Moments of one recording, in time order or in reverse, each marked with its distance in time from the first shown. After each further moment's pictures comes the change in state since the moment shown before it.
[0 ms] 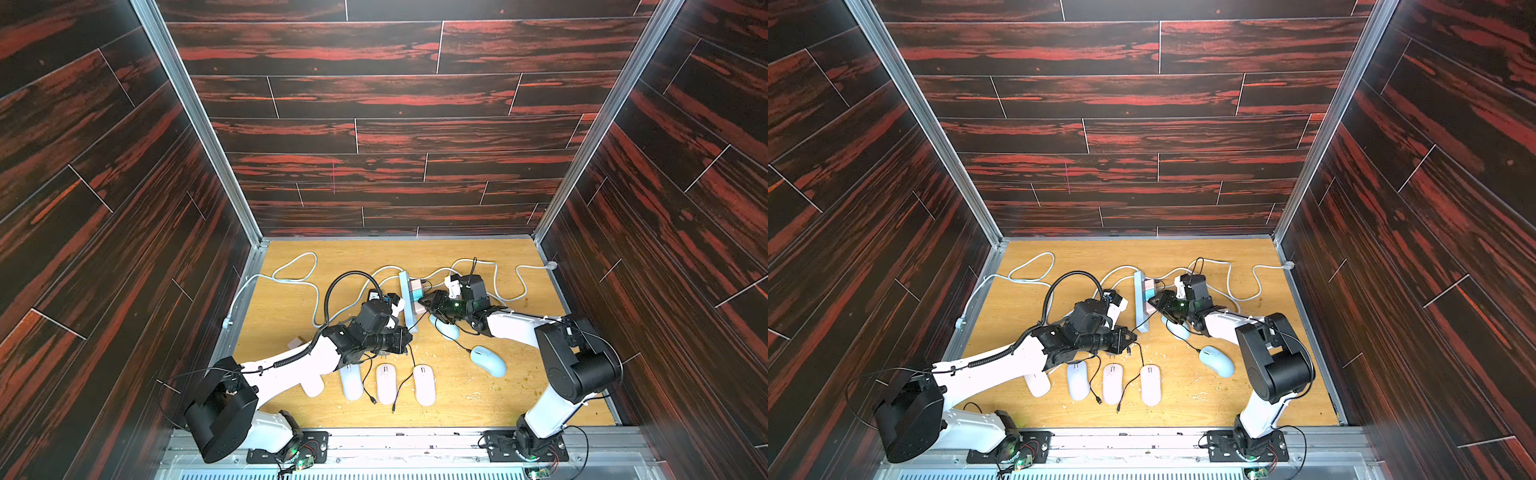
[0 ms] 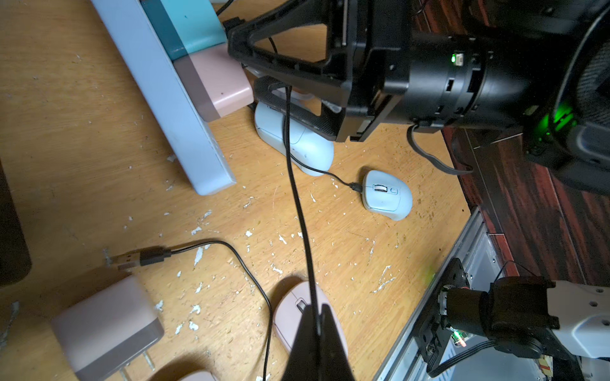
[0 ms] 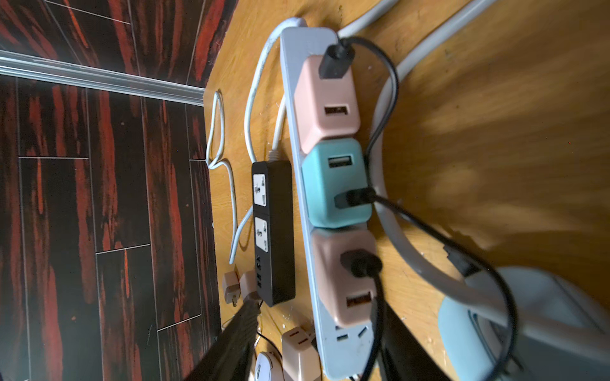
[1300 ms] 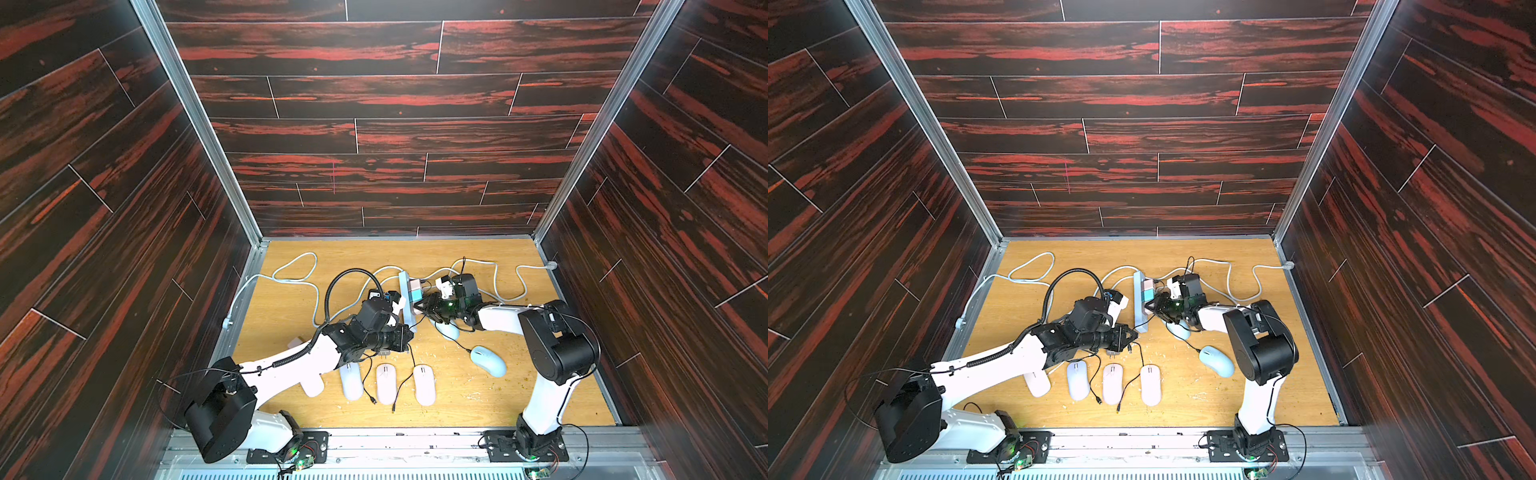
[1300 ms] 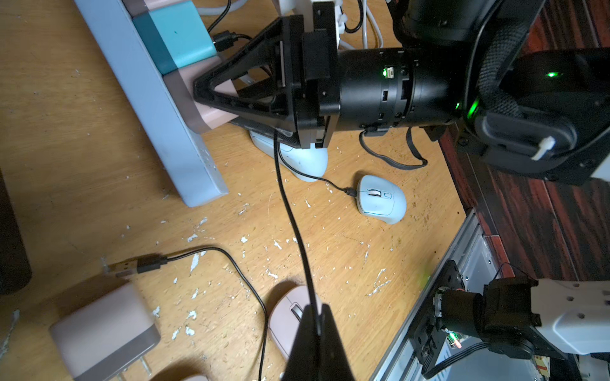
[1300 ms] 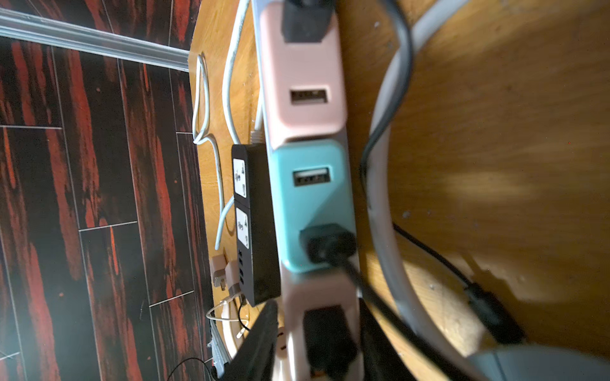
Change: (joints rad) left arm 0.000 0.000 0.026 -0.016 0.001 0.003; right arm -0.001 0.134 0.076 -0.003 -0.097 -0.069
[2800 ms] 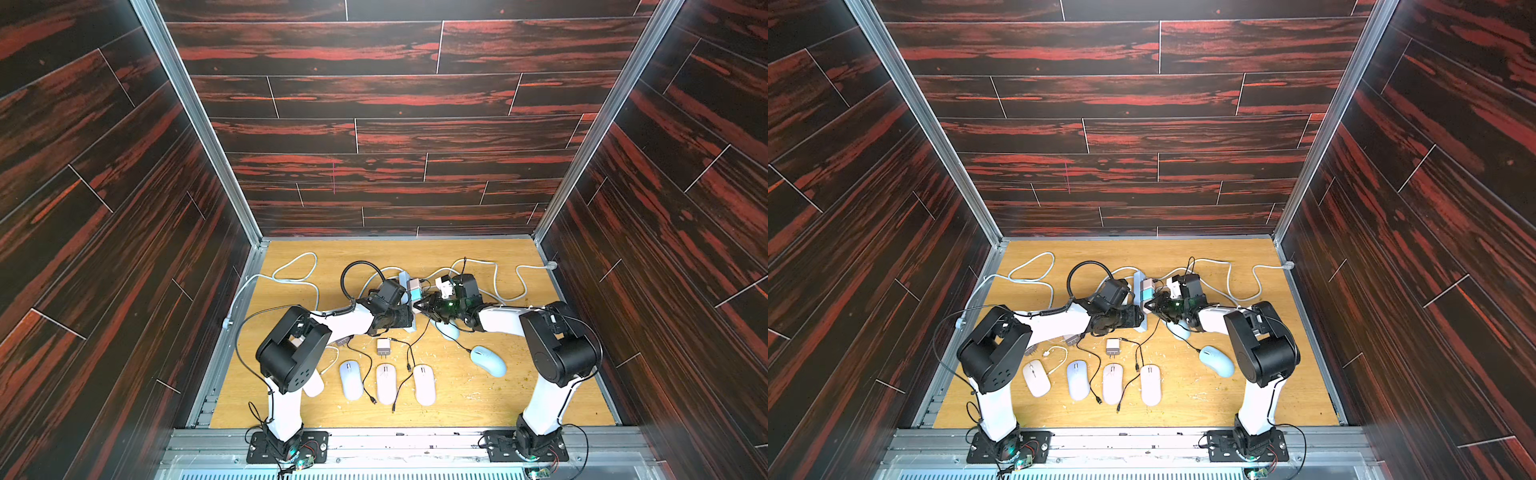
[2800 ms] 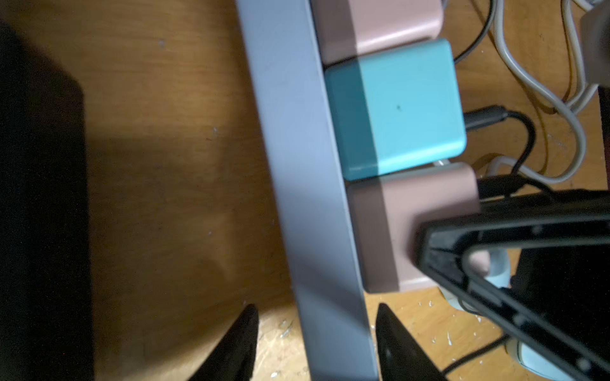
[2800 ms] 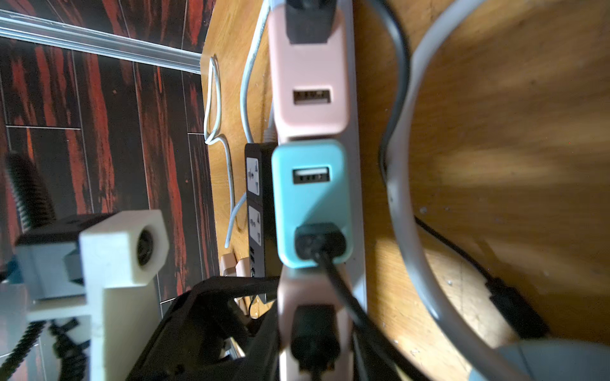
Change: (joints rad) left arm 0.137 0.530 0.307 -0.007 -0.134 -0.021; right arm 0.003 -0.018 -0.018 0.038 -0.010 0.038
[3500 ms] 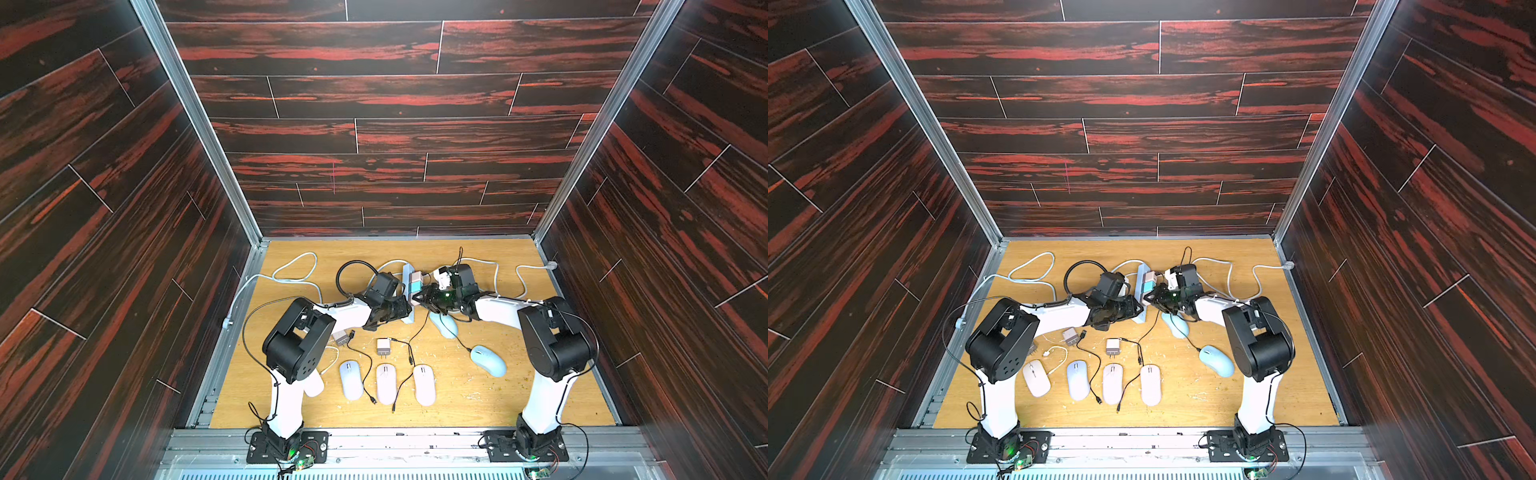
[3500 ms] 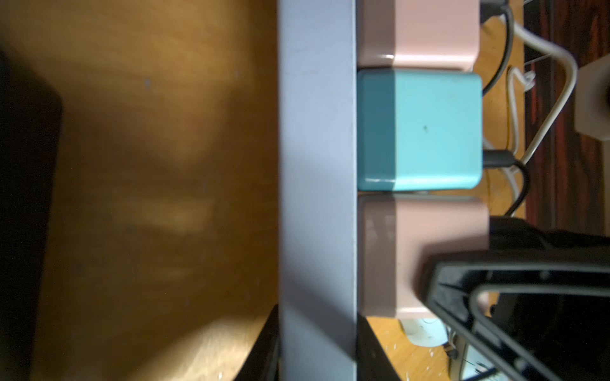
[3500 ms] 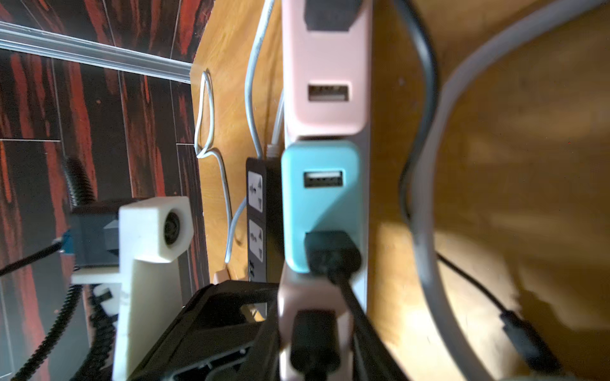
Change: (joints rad) left arm 0.091 0.079 0.049 0.121 0.134 -0.126; right arm -0.001 0.069 0.193 -0.162 0.042 -0.062
